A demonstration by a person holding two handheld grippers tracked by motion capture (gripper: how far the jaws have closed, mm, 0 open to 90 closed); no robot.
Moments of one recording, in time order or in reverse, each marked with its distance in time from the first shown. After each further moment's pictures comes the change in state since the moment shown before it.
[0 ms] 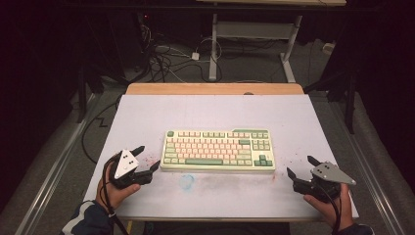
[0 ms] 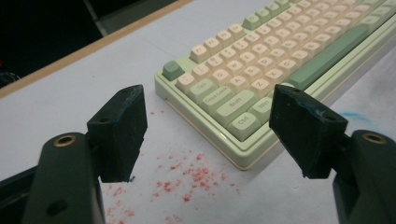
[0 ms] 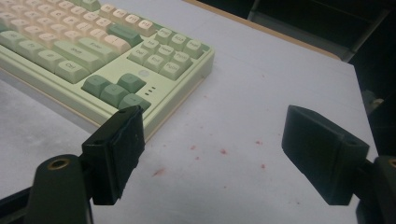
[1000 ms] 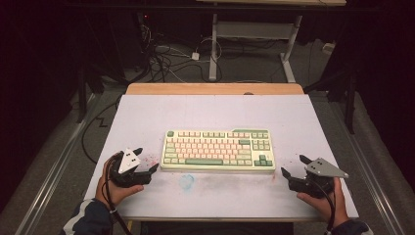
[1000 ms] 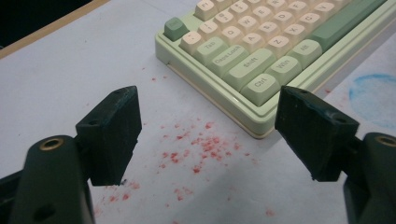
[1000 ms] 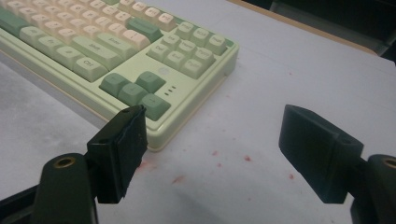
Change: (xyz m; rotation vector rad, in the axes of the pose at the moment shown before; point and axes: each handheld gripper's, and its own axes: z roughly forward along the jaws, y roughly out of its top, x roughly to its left) left arm 0.014 -0.009 0.005 0.103 0.036 0.020; right arm 0.003 0.005 0.015 0.032 0.083 -0.002
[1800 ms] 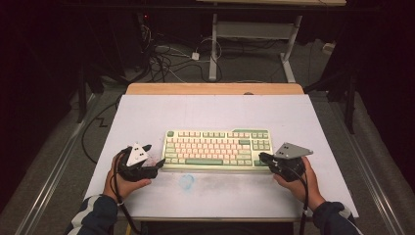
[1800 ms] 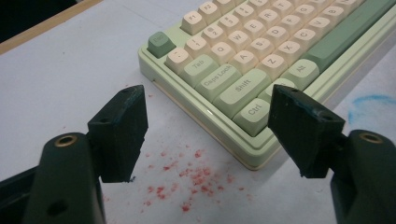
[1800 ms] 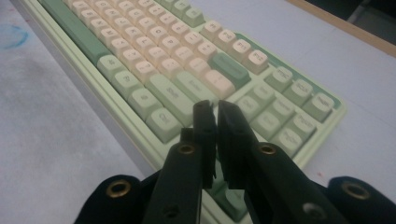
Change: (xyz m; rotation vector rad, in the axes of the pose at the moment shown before) left arm -0.005 0.004 0.022 0.019 -0.039 -0.019; right arm 0.029 0.050 0.053 0.055 0.246 -0.128
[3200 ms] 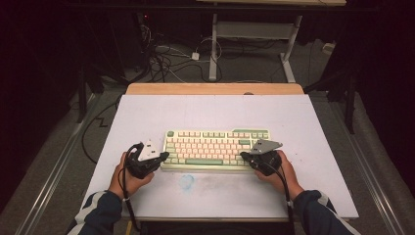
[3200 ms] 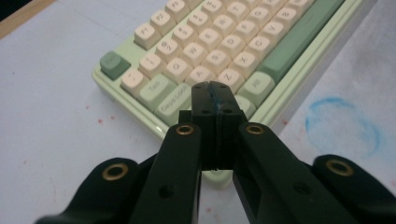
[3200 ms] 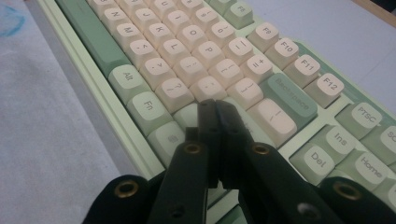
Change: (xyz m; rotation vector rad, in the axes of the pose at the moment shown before) left arm -0.023 0.012 0.012 0.135 -0.081 0.053; right arm 0.019 0.021 0.052 0.078 0.065 -0.079
